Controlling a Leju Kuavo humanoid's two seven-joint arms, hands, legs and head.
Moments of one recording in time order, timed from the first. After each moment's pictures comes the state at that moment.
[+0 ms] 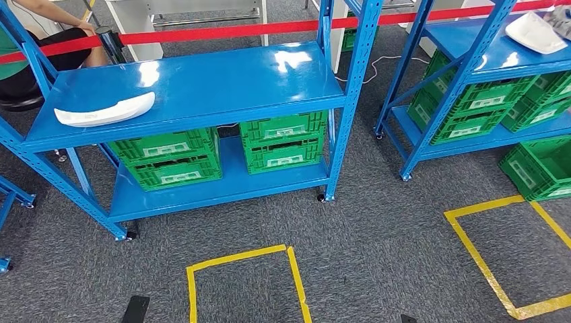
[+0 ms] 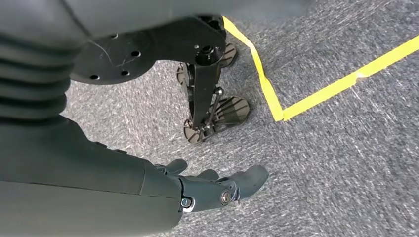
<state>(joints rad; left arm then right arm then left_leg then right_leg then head) -0.22 -0.09 0.59 -0.31 -0.81 0.29 -0.36 0.02 0.14 -0.59 -0.28 0.14 0.03 -0.08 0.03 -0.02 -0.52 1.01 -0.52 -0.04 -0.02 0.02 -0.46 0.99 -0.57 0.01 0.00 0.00</state>
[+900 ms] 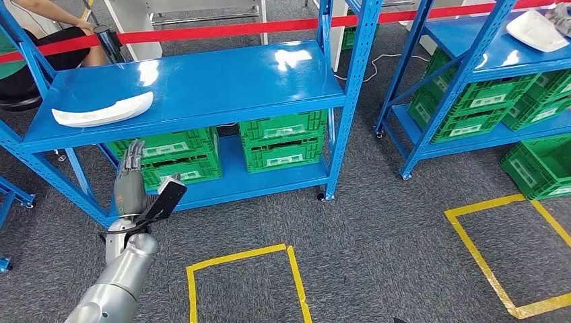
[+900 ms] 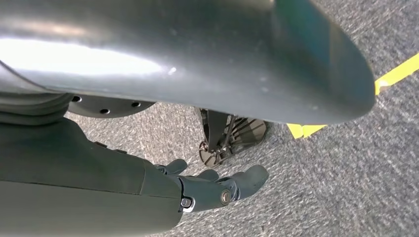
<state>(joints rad) -0.64 -0.20 0.20 -0.56 -0.97 0.59 -0.64 -0.03 0.20 -0.77 -0.22 0.24 0.04 -0.05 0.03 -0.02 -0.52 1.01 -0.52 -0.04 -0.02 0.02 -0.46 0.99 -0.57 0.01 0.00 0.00</state>
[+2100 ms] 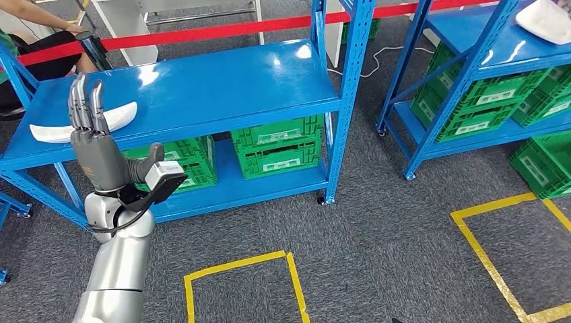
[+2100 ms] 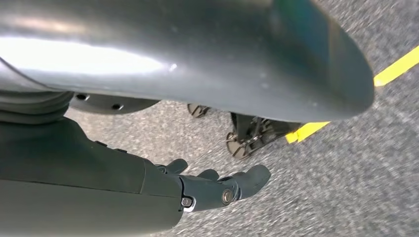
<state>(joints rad) -0.54 -0.28 0.00 -1.19 -0.92 0.70 -0.70 -0.05 0.22 -0.84 -0.19 0.31 0.03 -0.02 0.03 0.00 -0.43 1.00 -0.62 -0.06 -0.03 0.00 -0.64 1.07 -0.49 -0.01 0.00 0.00</state>
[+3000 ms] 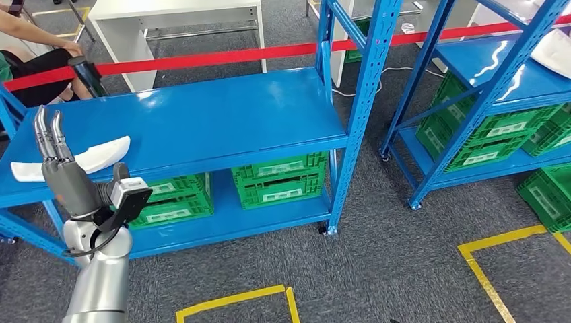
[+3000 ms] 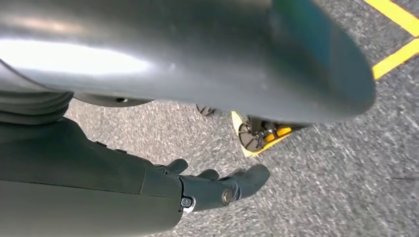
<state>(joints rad) -0.44 -0.19 0.05 -1.22 -0.78 0.70 -0.70 -0.06 0.20 -0.83 -0.18 0.33 0.01 0.01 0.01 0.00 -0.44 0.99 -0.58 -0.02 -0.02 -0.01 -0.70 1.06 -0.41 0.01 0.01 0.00</state>
